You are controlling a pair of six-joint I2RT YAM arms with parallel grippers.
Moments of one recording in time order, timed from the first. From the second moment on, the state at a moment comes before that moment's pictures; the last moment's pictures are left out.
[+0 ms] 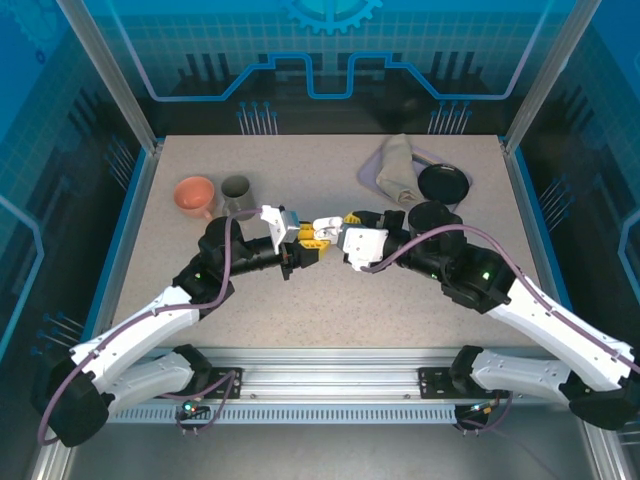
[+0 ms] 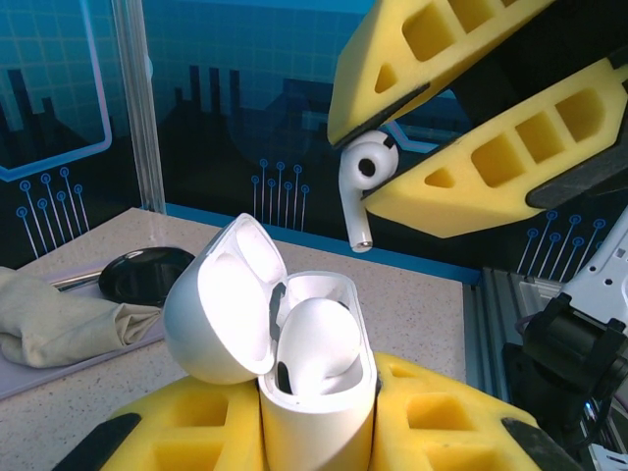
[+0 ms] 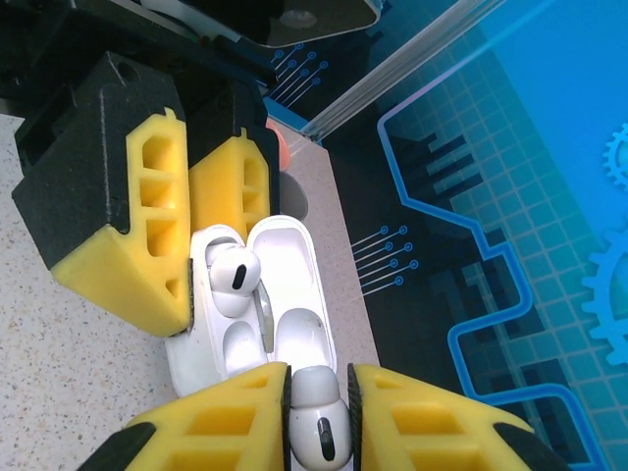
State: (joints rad) left arm -0.61 1.00 0.70 0.29 0.59 -0.06; right arm 0.90 1.00 1.17 -0.48 0.02 -0.88
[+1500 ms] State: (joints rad) left arm -0.62 1.00 0.69 0.28 0.59 -0.04; right arm 0.91 1.10 1.22 -0.56 -0.04 -0.88
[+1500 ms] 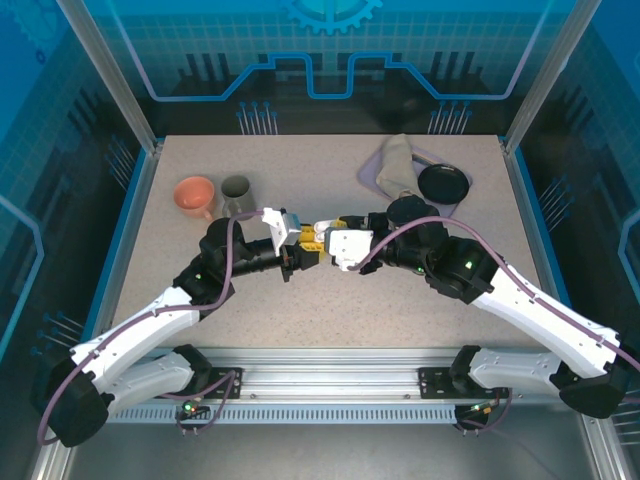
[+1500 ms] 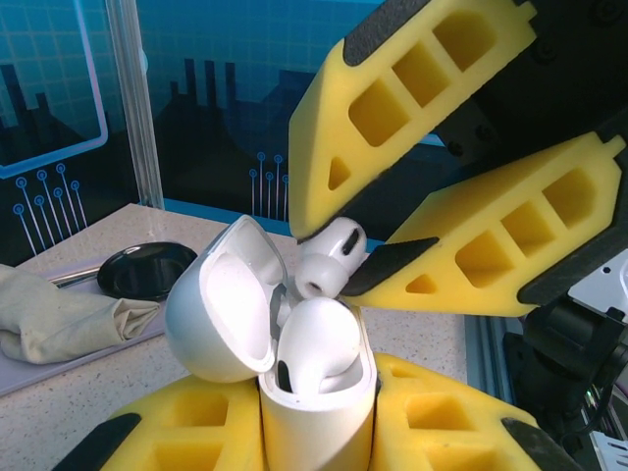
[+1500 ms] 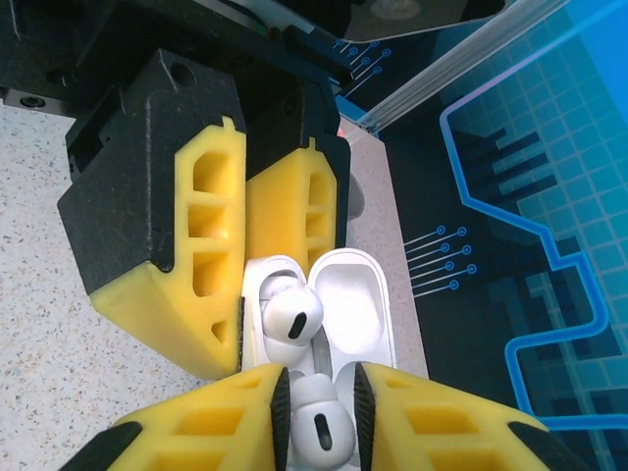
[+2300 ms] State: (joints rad) left arm -0.62 1.00 0.69 0.31 0.59 -0.04; right arm 0.85 1.01 1.25 -0.60 -0.11 -0.78
